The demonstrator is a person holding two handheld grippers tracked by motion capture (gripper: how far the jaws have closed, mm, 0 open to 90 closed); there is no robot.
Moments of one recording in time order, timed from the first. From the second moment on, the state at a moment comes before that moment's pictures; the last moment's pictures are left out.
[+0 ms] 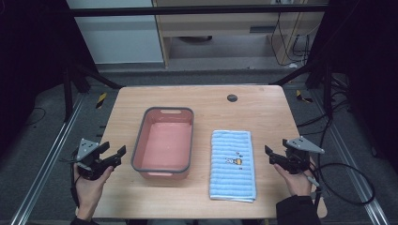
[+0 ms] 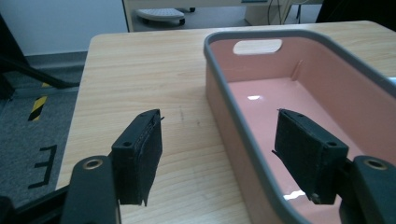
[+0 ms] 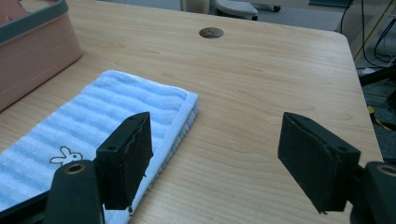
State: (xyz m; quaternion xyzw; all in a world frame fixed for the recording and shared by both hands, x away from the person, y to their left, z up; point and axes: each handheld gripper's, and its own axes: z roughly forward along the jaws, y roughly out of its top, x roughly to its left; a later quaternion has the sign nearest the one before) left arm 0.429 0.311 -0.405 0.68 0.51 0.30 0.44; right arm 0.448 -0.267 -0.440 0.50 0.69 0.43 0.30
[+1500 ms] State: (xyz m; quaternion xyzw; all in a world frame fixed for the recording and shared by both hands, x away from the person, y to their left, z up) left arm 0.414 0.207 -0.388 0.72 0.43 0.27 0.47; right arm 0.462 -0.243 -0.405 0.47 0.70 0.46 0.28
